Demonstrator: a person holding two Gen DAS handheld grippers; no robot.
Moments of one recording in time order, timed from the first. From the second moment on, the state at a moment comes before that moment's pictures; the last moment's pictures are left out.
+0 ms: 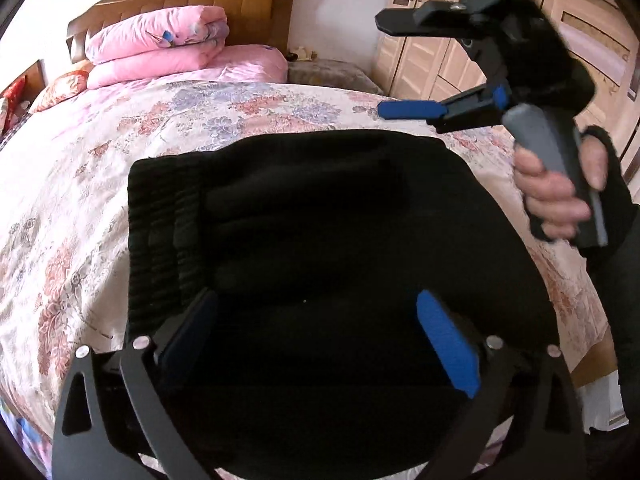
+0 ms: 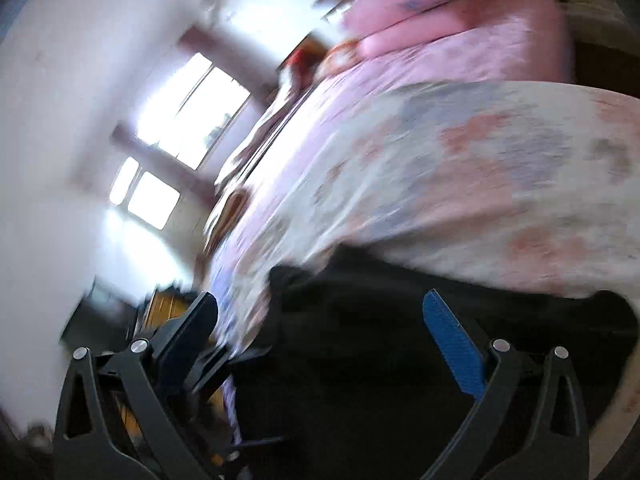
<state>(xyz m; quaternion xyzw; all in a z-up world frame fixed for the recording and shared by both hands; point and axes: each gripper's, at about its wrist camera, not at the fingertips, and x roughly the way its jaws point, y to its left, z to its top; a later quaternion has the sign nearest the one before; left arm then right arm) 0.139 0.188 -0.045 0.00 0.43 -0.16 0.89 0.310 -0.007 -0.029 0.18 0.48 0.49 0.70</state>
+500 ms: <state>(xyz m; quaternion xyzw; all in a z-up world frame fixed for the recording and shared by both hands) 0.147 0.191 0.014 -0.04 0.39 -0.19 0.90 0.299 -0.078 0.016 0.21 0.41 0.39 0.80</state>
